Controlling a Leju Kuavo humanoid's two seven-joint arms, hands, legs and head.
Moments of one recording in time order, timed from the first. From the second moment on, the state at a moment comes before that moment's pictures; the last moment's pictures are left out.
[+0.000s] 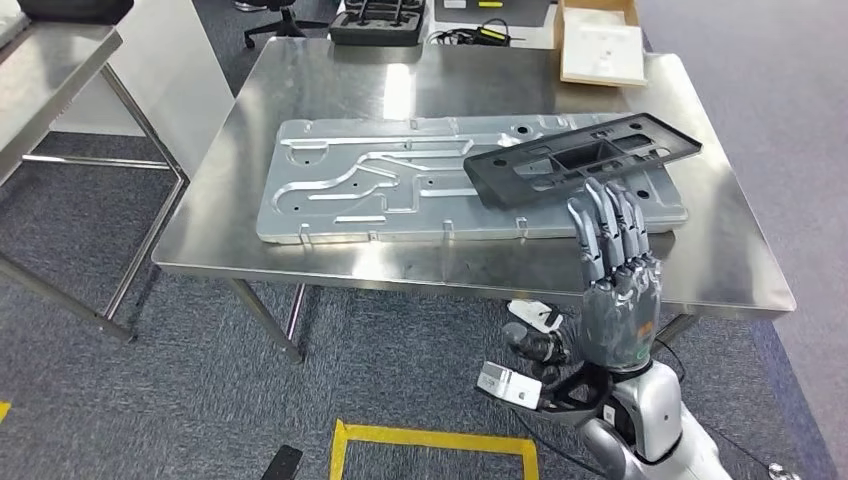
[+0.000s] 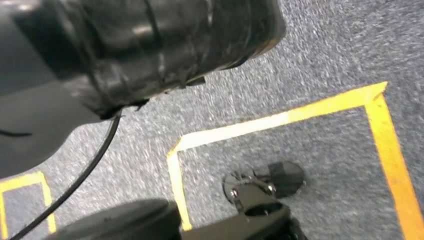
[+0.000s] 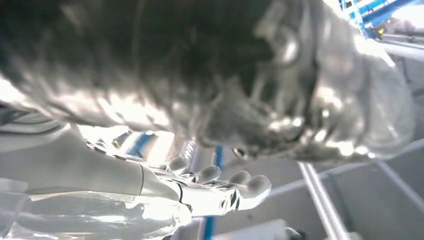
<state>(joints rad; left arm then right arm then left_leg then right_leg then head) -0.16 -0.05 -1.07 -0.22 0.79 0.42 -0.16 -0.22 -0.35 0.47 -1.79 1.12 -0.68 0.16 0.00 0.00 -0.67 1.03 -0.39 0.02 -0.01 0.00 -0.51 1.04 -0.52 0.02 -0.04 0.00</state>
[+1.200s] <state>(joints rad) -0.13 -0.04 -1.02 -0.22 0.81 0.26 -0.03 -0.08 -0.08 0.45 -0.40 -0.15 -0.22 0.15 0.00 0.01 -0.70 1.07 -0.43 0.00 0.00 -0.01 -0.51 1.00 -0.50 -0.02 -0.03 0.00</state>
